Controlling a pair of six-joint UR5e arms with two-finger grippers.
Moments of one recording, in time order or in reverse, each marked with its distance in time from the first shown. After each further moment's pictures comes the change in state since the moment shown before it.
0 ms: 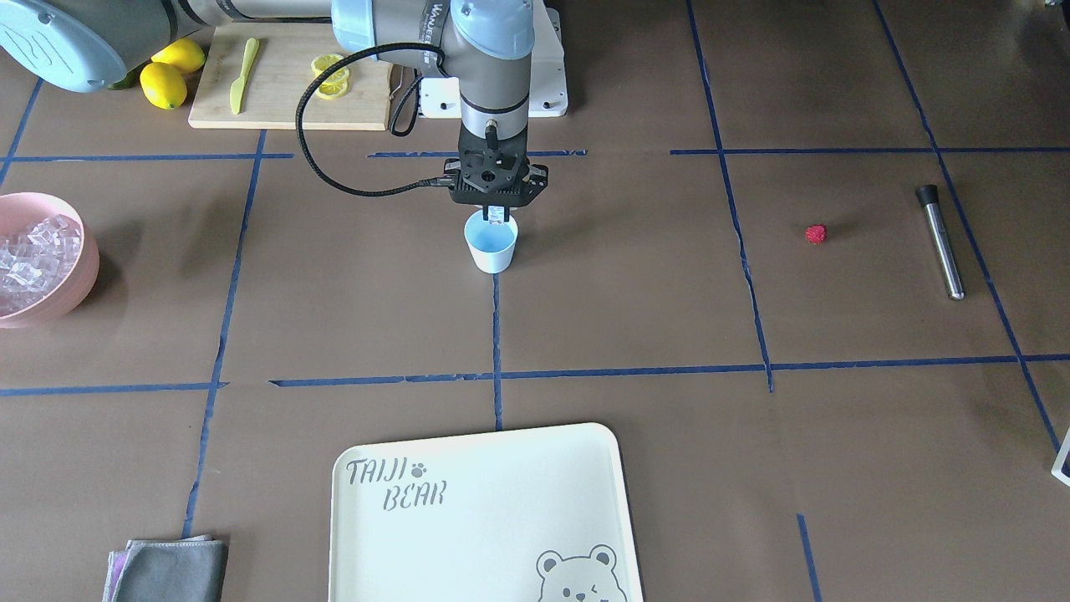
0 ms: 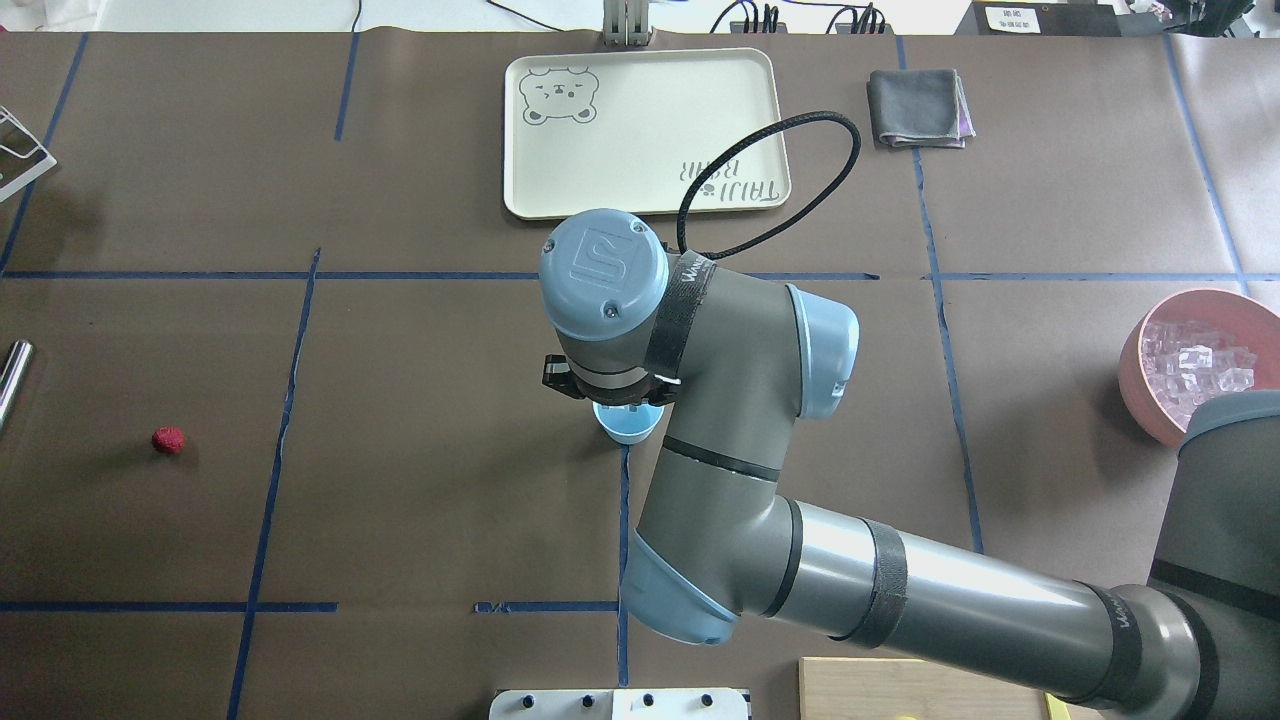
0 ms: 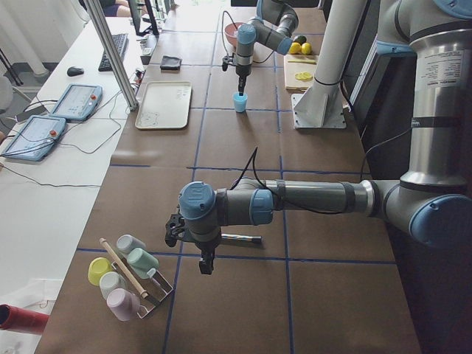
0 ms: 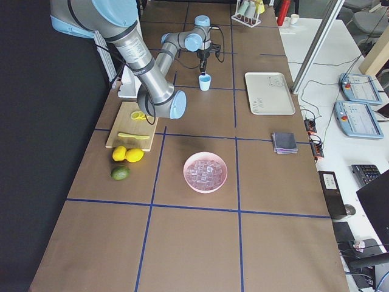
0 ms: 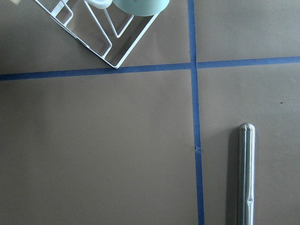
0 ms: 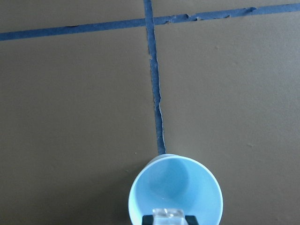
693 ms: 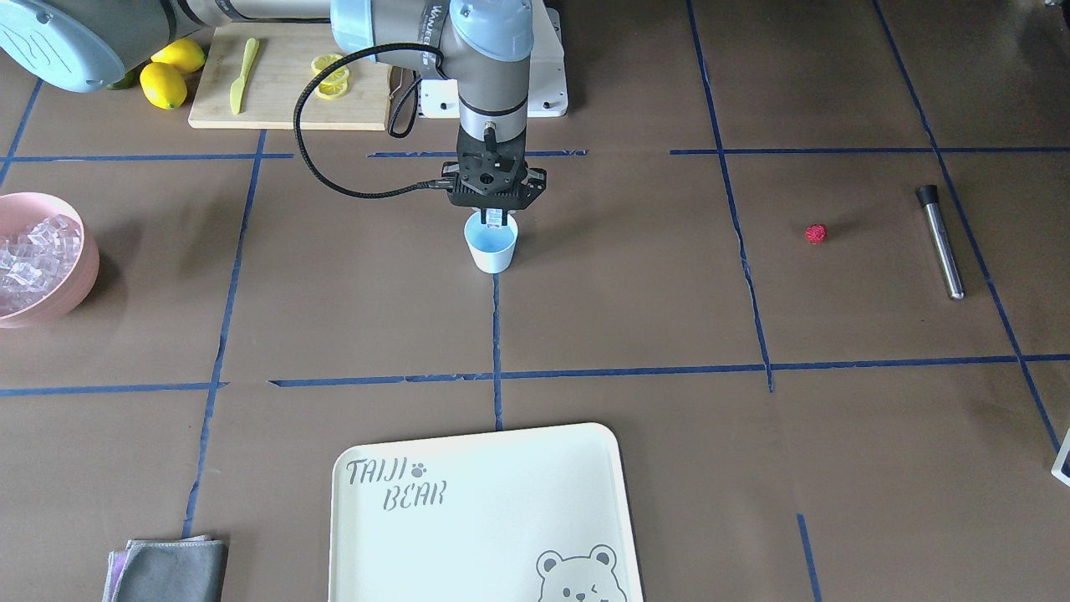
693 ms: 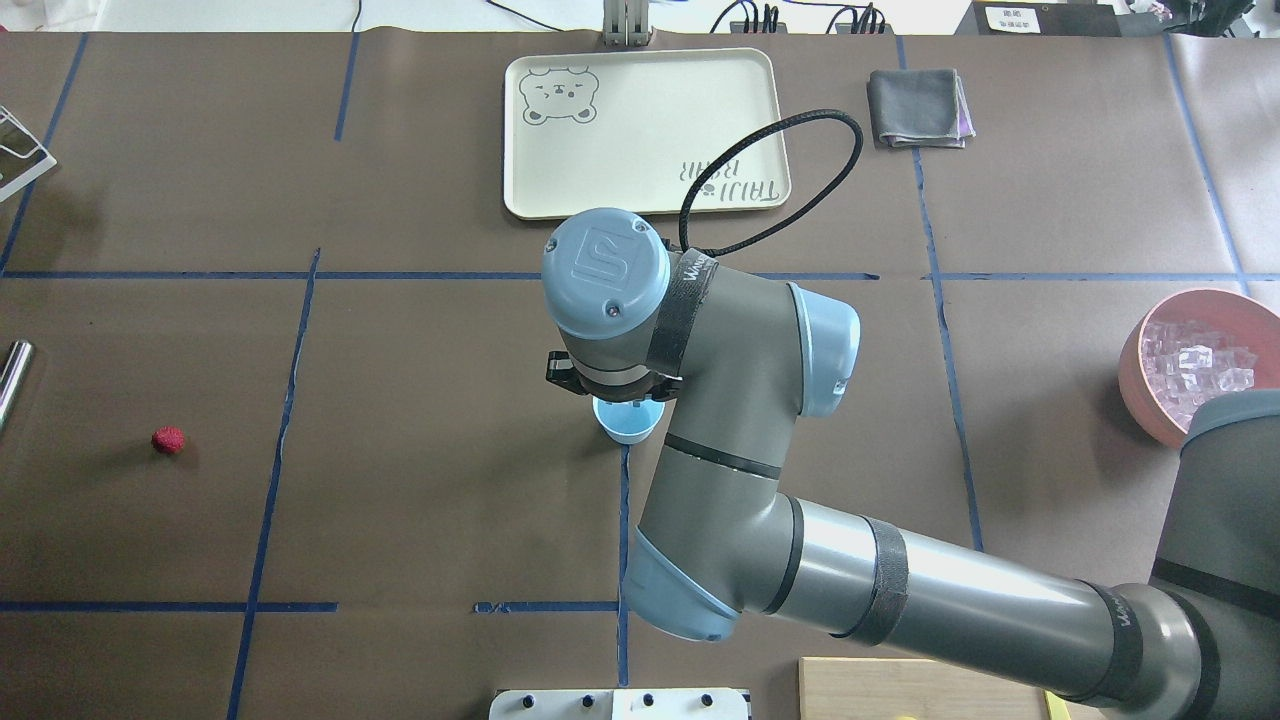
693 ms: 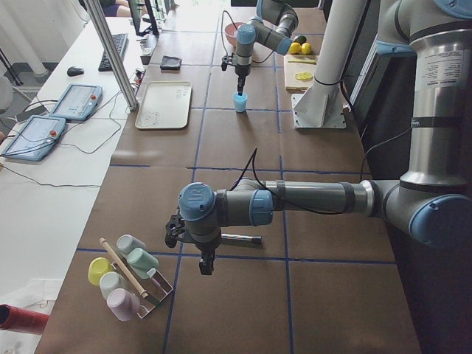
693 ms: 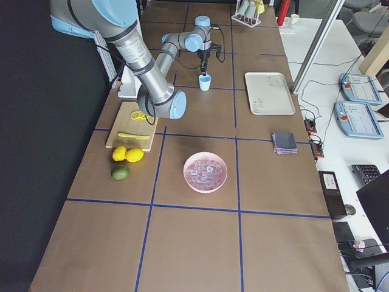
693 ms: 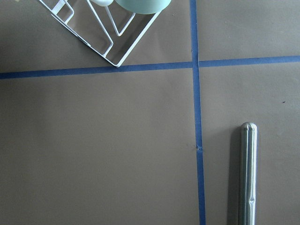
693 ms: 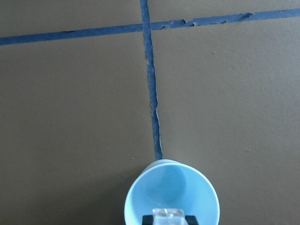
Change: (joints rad) left arm 0.000 -0.001 0.004 0.000 0.000 0.001; right arm 0.002 -0.003 -0.003 0.001 -0.009 -0.002
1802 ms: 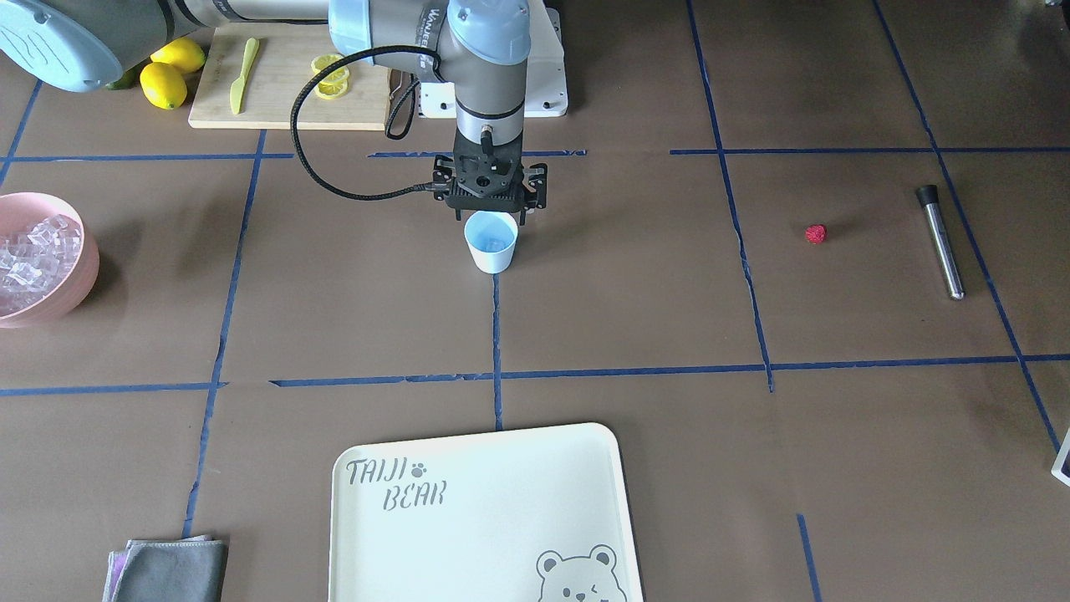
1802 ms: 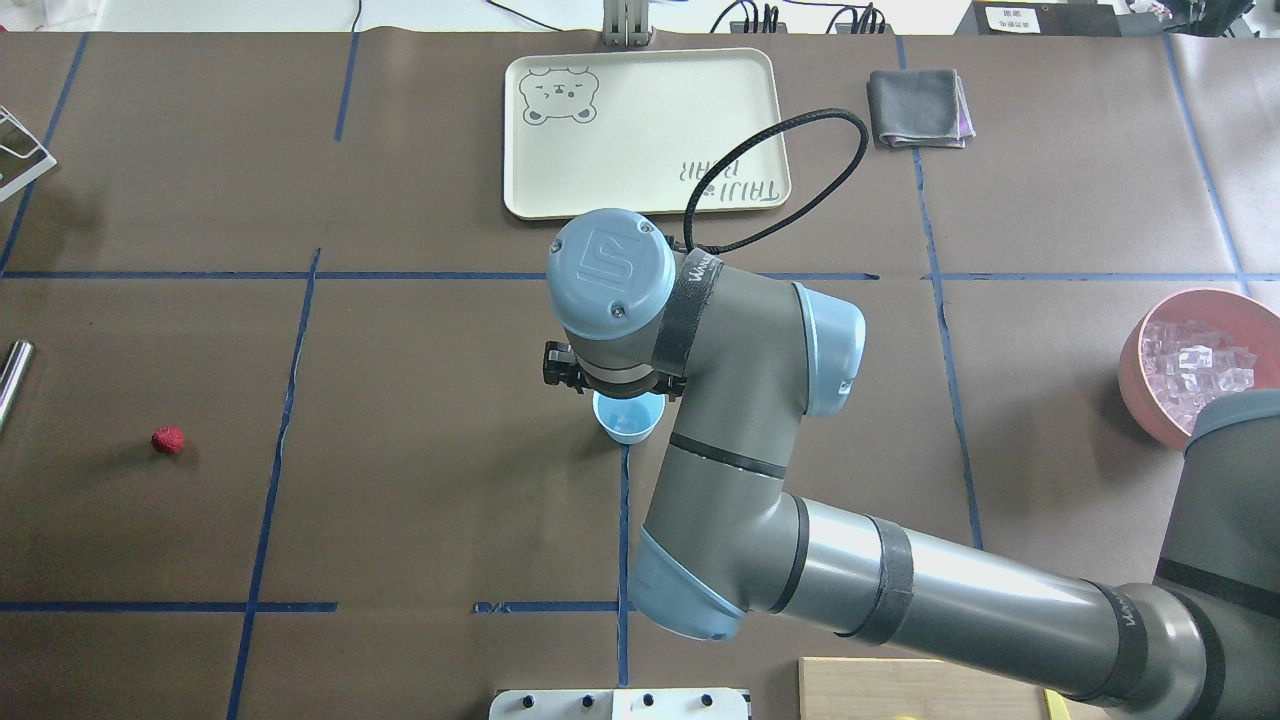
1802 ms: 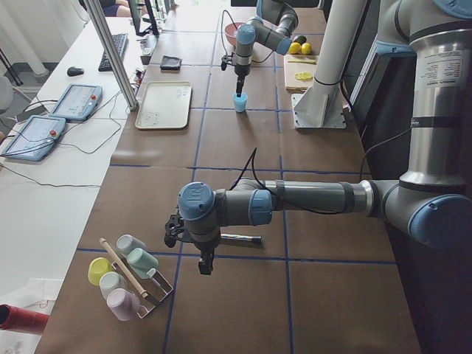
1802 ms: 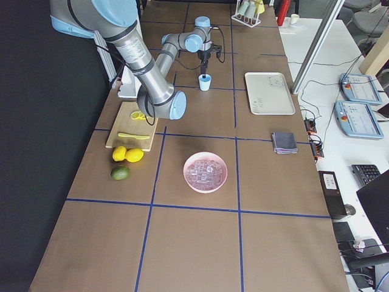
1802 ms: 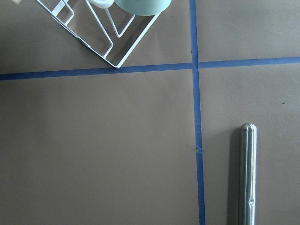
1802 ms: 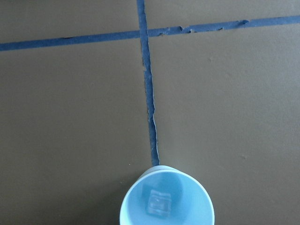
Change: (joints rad) left arm 0.000 -0.005 0.002 0.000 0.000 -0.001; right arm 0.007 -0.008 0.016 0.001 -0.018 -0.006
